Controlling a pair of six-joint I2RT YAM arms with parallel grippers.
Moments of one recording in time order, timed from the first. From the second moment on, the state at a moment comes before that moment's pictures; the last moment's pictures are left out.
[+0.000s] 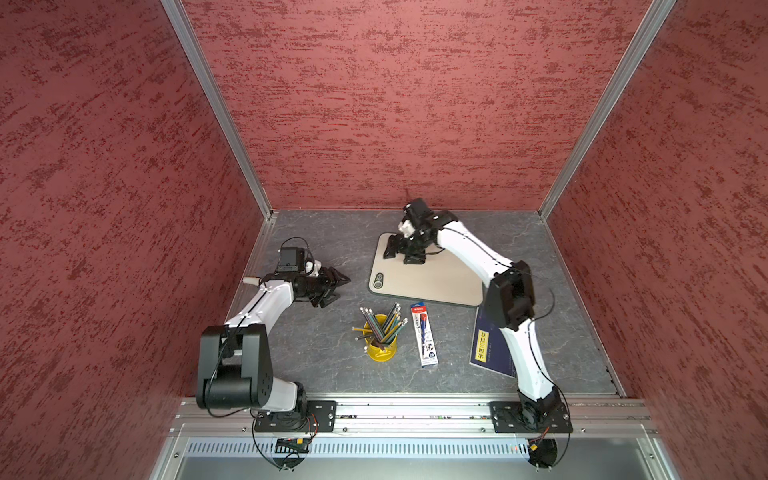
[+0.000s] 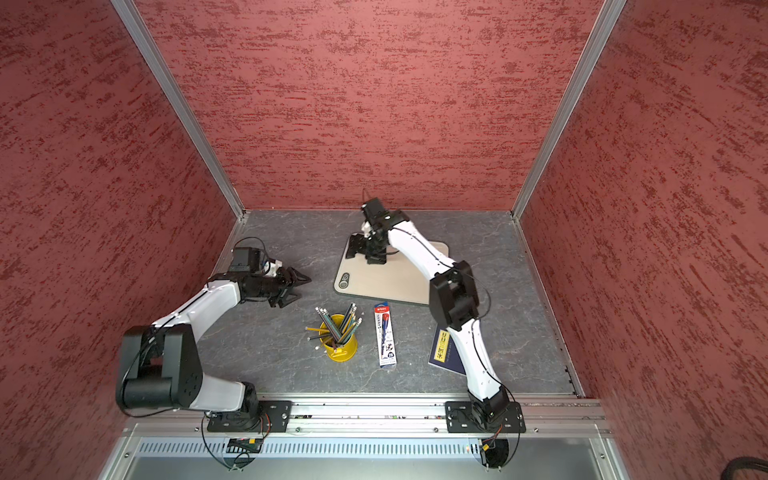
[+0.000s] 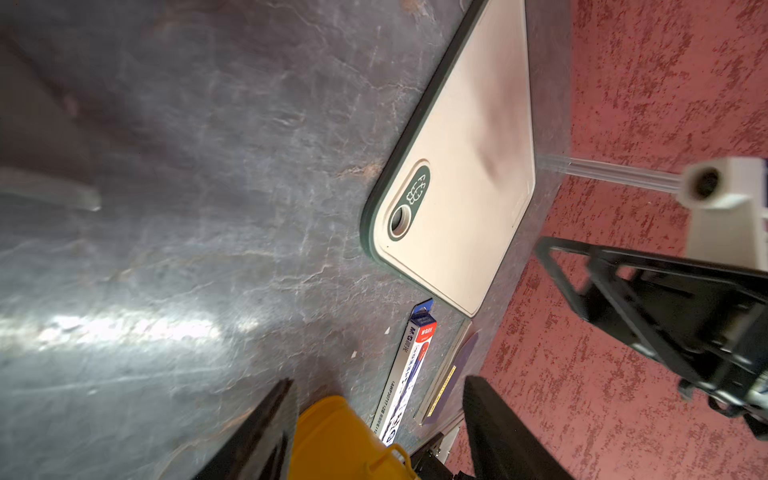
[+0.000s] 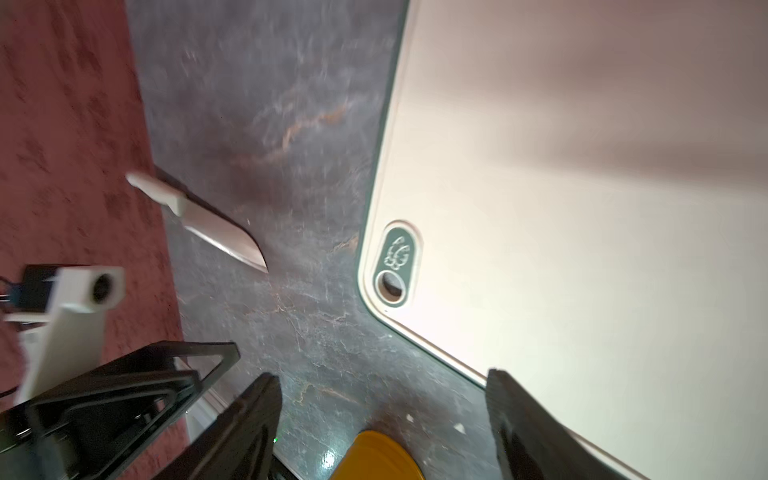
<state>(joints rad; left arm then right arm) 0.01 1.50 0.90 -0.47 0.69 -0.76 0.48 2.22 2.13 -1.00 -0.38 0.60</state>
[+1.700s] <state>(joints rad) -0.08 2.01 1.34 -0.61 0.52 -0.63 0.15 2.28 1.84 -0.88 -0.40 0.56</state>
